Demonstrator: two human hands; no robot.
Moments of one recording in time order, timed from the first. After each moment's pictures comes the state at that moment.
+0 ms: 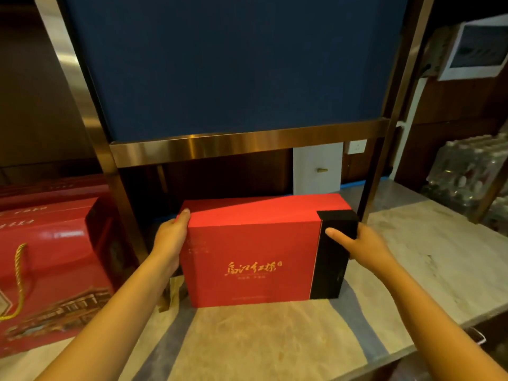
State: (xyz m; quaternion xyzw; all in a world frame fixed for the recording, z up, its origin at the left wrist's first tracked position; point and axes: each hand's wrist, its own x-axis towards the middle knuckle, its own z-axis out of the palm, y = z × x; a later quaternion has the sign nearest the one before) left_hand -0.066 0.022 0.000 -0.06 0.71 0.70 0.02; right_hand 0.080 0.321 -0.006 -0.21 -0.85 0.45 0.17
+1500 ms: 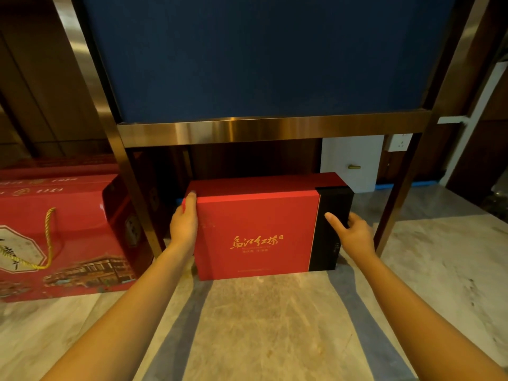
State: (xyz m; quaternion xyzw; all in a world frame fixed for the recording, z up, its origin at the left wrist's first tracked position) left_hand -0.064 0.046 -0.020 -0.11 0.70 0.70 -0.09; right_hand -0.003 0.356 -0.056 -0.16 -0.82 0.51 0.22
